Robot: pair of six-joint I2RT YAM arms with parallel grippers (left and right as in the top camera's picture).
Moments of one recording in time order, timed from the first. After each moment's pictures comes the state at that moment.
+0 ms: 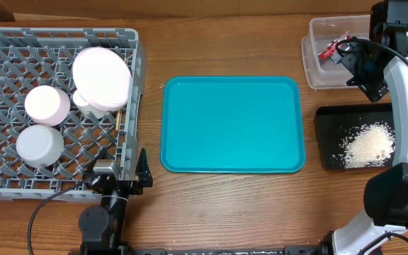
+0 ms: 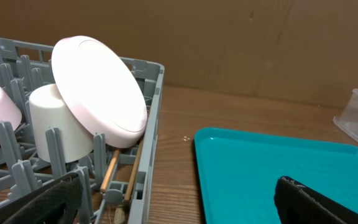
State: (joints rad) left arm 0.00 0.02 0.01 -0.07 0.07 -0.18; right arm -0.12 1.85 1.85 -1.23 0.08 0.75
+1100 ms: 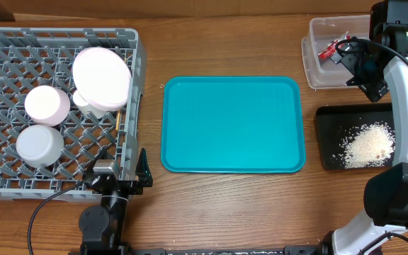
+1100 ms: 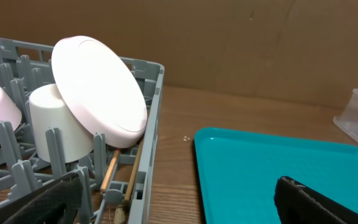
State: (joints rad) left arm 0.00 0.02 0.01 -0.07 0.07 -0.18; right arm -0.12 1.85 1.85 -1.23 0.08 0.75
